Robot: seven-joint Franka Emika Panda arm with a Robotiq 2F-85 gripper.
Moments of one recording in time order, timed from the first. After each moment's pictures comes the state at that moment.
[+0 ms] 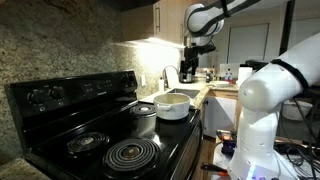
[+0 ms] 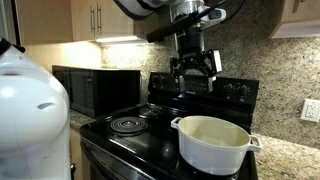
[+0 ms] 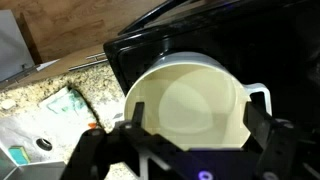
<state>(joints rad) -0.31 -0.79 -0.19 -2.63 -0.29 2.00 -0.03</state>
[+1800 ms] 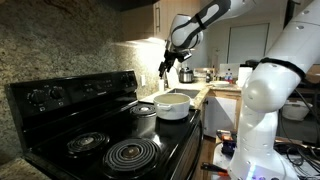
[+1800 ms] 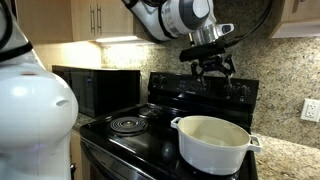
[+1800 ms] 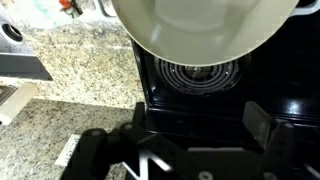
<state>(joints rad) -0.18 -0.44 -0.28 -2.51 -0.28 2.57 -0.18</state>
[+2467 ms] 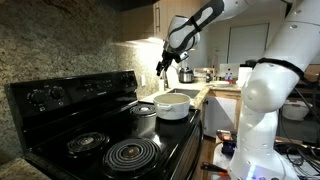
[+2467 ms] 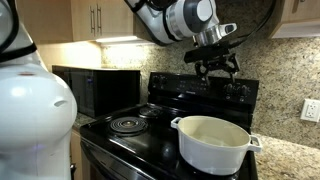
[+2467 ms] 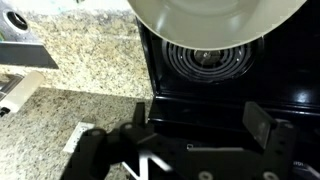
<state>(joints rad) -0.19 -0.39 -0.27 -2.48 -0.28 2.66 -0.17</state>
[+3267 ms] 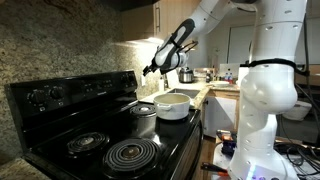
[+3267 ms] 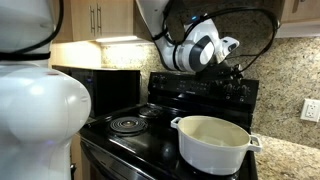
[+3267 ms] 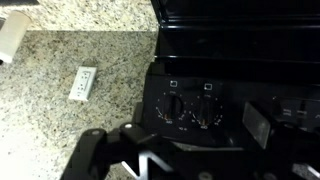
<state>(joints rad) 0.05 -0.05 -0.48 -2.40 -0.04 3.27 -0.21</state>
